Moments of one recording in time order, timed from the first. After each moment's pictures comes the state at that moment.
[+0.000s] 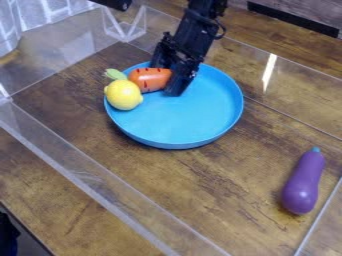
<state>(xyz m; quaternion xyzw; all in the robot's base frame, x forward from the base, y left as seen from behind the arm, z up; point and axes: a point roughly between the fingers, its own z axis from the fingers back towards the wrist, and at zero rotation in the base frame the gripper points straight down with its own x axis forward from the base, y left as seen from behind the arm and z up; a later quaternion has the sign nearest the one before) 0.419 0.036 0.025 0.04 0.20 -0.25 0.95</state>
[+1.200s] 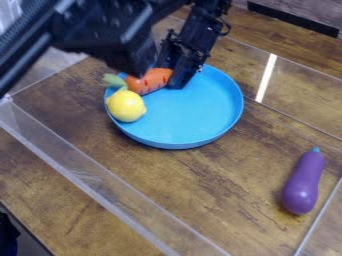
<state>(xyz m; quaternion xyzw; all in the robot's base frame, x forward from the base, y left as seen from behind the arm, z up) 0.436 0.035 0.024 0.05 0.23 -0.23 0.94</state>
